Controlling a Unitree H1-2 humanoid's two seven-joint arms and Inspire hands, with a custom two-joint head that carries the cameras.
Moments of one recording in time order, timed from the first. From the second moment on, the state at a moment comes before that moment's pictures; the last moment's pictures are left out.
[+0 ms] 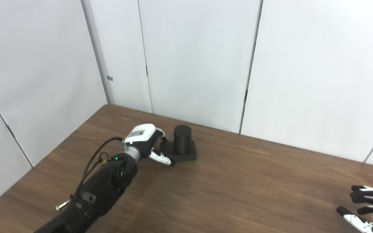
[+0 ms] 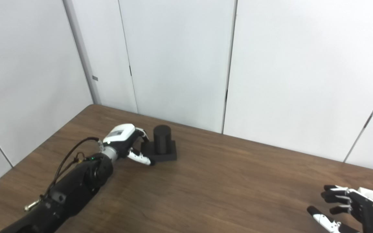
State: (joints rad) left arm -0.45 0.55 -0.30 0.34 0.61 0.16 -0.08; right arm -0.06 -0.21 -0.05 -0.23 -0.26 0.10 -0.02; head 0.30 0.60
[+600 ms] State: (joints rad) left arm -0.42 0.46 -0.47 0.18 0.71 0.05 -0.09; right arm -0.06 -0.21 -0.04 -0.18 -0.28 0.04 -0.03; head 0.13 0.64
